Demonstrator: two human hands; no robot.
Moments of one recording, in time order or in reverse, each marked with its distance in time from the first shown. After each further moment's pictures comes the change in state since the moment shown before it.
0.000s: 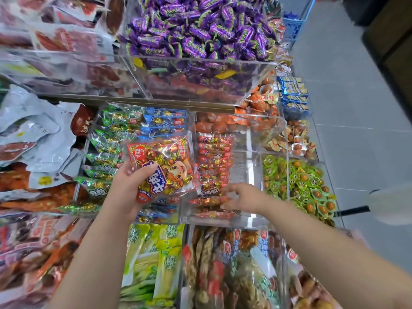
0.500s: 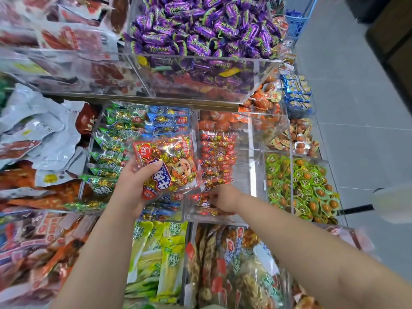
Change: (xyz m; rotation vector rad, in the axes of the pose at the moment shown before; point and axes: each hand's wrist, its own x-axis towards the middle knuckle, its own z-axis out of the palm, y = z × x) left_hand 0.005 -0.002 -0.003 0.012 -0.015 -0.017; right_hand 0.027 -0.046 0.032 -0.336 -0.040 0.019
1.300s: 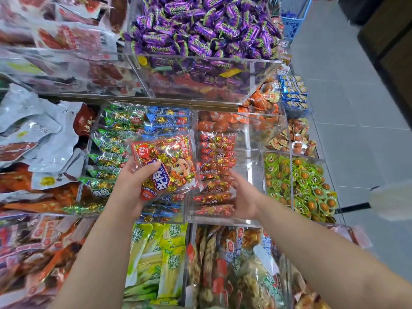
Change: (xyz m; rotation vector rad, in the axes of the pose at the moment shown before) left_hand 0.006 -0.001 -0.007 -0.060 -0.051 0.010; right_hand -0.021 0.024 -0.004 1.651 -0.167 0.374
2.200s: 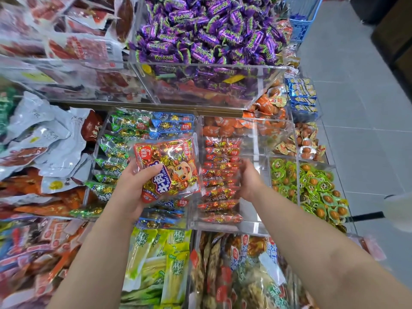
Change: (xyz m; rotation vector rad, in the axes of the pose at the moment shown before) left_hand 0.002 0.010 0.000 0.049 -0.020 0.001; right_hand 0.049 -0.044 -0.004 0.204 0.133 -0.278
